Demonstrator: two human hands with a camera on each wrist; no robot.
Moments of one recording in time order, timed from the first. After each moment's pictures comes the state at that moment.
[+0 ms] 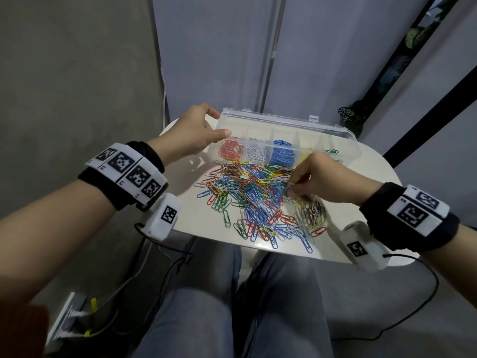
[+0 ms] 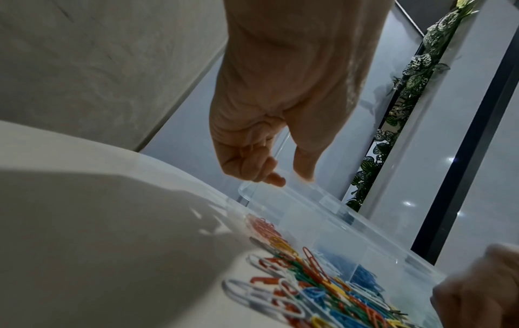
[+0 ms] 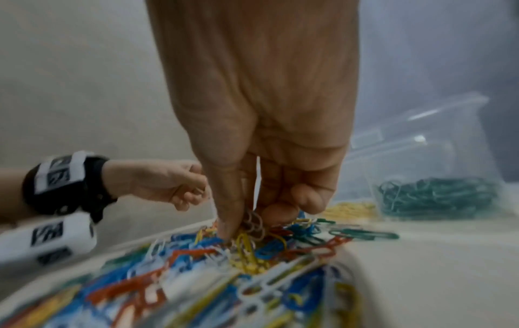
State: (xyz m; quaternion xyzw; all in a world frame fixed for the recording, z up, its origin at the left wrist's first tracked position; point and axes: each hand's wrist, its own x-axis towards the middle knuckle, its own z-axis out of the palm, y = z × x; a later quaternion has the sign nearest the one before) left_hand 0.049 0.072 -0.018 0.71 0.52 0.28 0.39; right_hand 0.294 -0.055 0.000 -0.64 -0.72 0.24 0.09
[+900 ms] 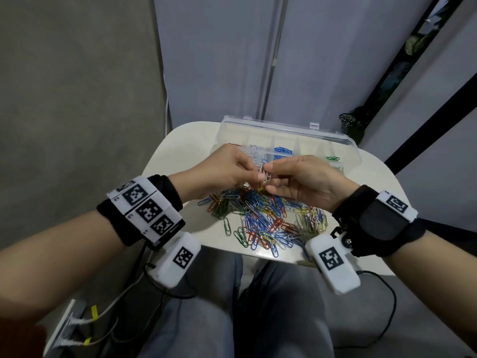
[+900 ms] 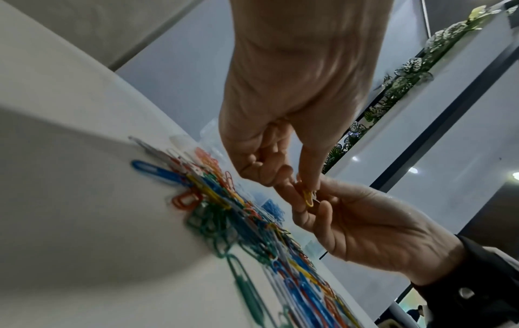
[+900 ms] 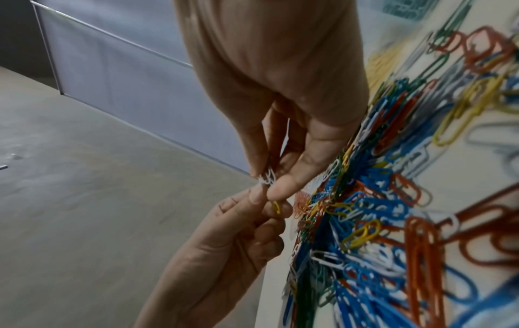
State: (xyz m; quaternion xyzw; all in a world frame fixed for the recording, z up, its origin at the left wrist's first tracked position) left_hand 0.083 0.005 -0.013 0.71 0.40 0.21 0.53; right_hand 0.253 -0.043 0.005 -0.58 -0.31 0.64 0.41
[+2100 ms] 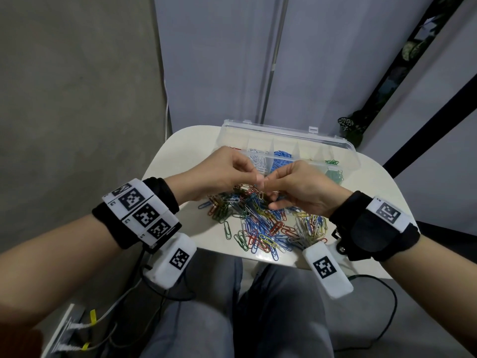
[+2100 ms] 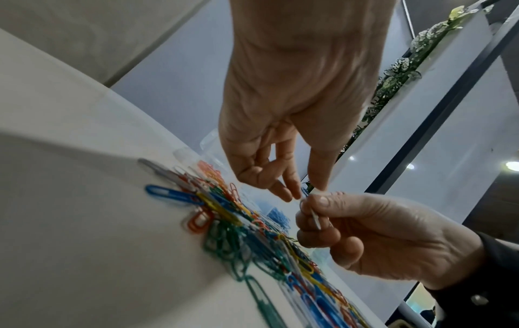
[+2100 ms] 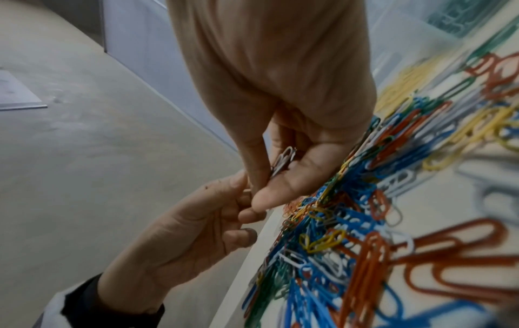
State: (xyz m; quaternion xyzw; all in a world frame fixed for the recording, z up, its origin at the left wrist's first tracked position) left_hand 0.077 0.006 -0.010 0.72 0.41 0.22 0.51; right_hand 0.248 -0.046 -0.001 -0.62 -0.41 0.58 0.33
